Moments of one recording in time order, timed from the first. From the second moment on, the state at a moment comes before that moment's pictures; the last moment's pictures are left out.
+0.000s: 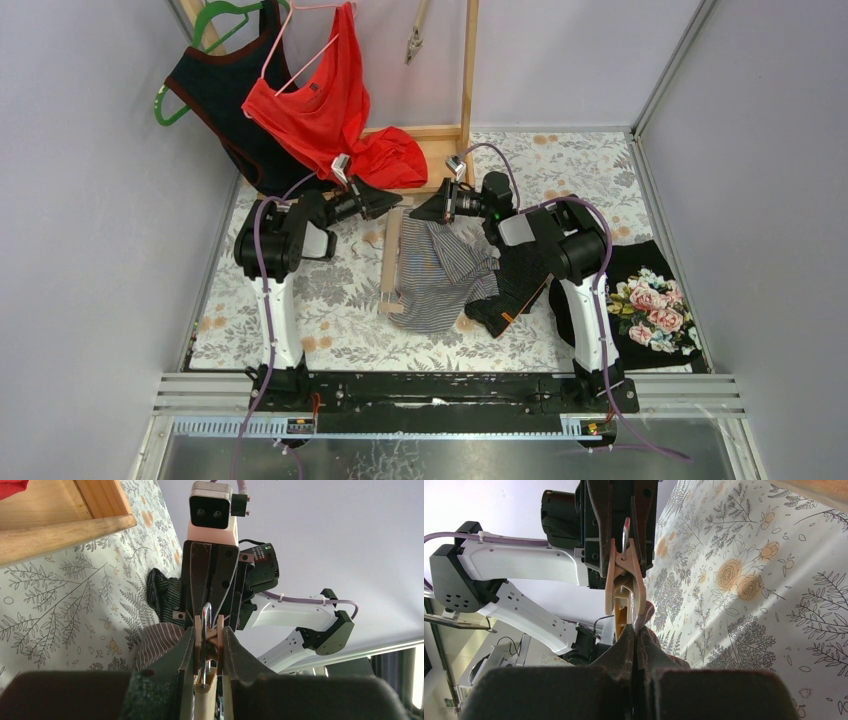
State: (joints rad) left arm -0.06 2.16 0.89 1.53 0.97 -1.50; right arm 0.45 2.27 1.21 1.09 -0.99 1.18
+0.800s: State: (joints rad) left arm -0.07 2.16 0.88 1.53 0.98 -1.49; right arm 0.43 2.27 1.21 1.11 -1.00 1.19
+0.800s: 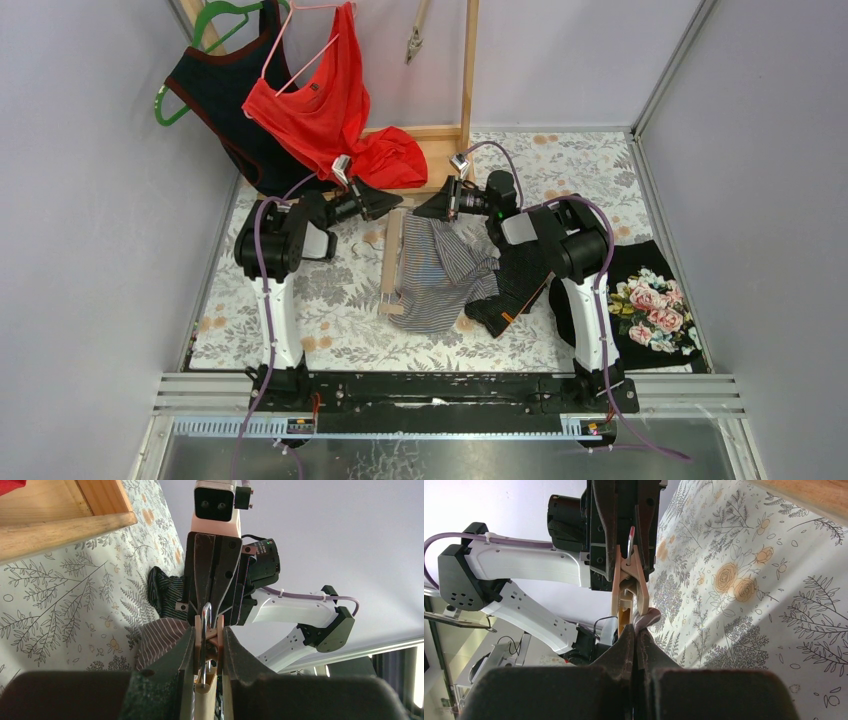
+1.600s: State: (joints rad) left arm -0.07 2.24 0.94 1.53 0.98 -1.52; right arm 0.42 2.27 1.21 1.19 -1.02 1.25
